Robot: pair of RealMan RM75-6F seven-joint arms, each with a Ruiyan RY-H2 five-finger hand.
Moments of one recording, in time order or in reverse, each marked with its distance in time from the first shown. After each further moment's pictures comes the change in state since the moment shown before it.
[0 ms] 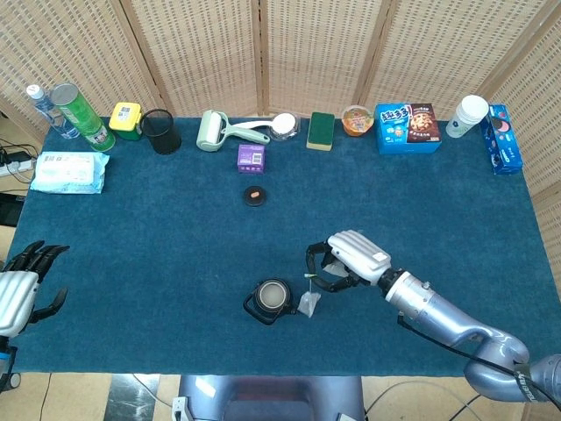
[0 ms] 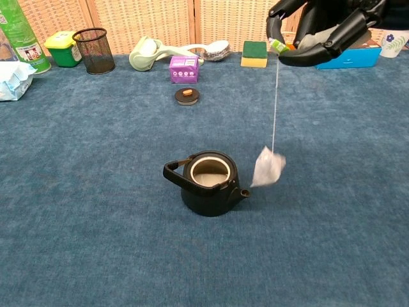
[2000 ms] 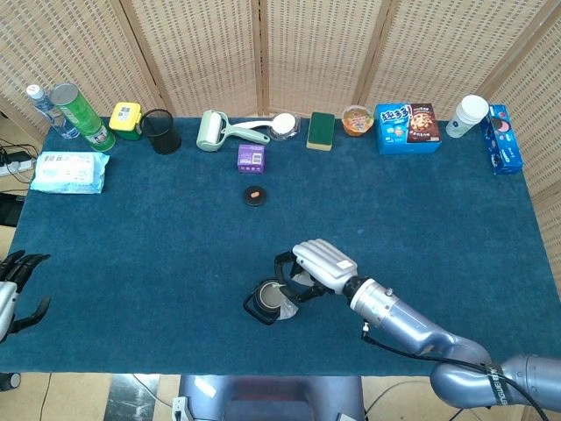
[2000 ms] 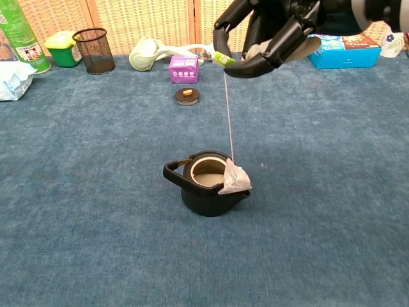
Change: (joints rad) left arm 0.056 -0.018 0.019 0.122 0.034 0.041 -0.145; right arm 0.097 -0.056 0.090 -0.168 0.397 -0.097 -0.375
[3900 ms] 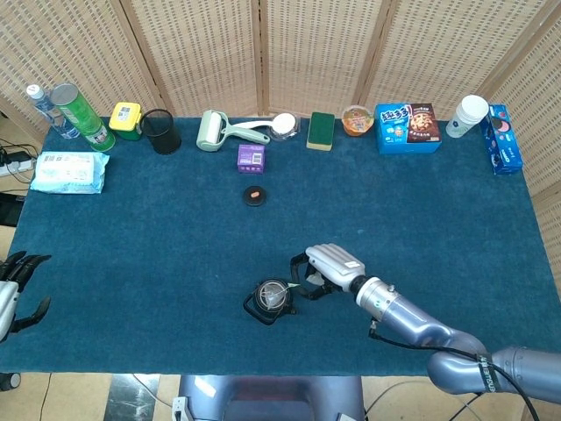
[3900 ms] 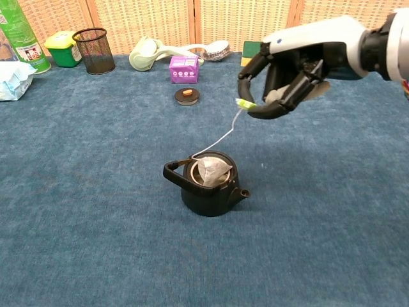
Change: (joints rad) left arm -0.006 -0.004 -0.004 0.010 -0.003 -0.027 0.005; right arm -0.016 -0.068 -0.064 0.139 0.022 -0.077 0.012
